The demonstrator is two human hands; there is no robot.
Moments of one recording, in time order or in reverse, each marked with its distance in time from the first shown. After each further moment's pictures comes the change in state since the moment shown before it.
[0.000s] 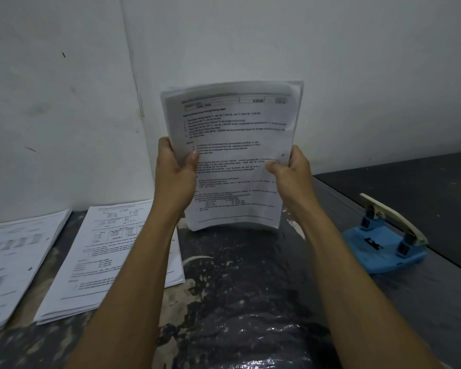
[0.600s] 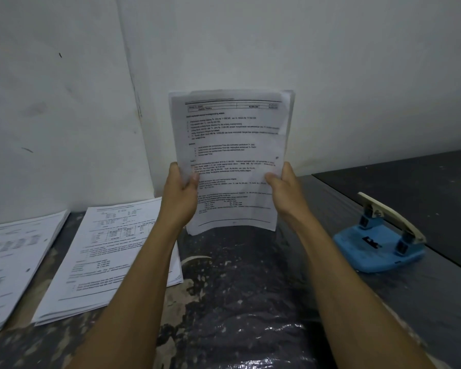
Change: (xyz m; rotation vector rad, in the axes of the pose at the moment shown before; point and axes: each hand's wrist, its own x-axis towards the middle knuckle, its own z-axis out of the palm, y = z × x) left_hand -0.016 -0.027 0.005 0.125 -0.123 -0.176; right_hand -0.007 0.026 0.000 -0.109 -0.077 0.063
